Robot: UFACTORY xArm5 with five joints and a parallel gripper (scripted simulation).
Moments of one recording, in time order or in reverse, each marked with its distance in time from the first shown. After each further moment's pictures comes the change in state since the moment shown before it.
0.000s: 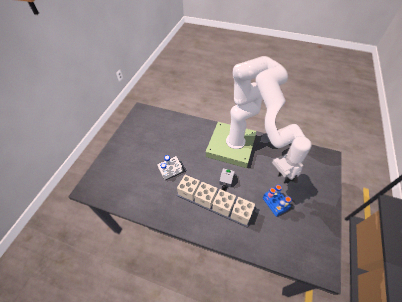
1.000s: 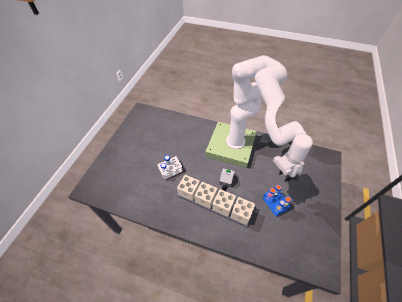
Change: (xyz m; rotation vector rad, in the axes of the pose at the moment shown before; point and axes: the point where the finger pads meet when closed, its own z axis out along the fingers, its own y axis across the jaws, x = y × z) arm 0.000 0.000 -0.017 -0.001 0.000 0.000
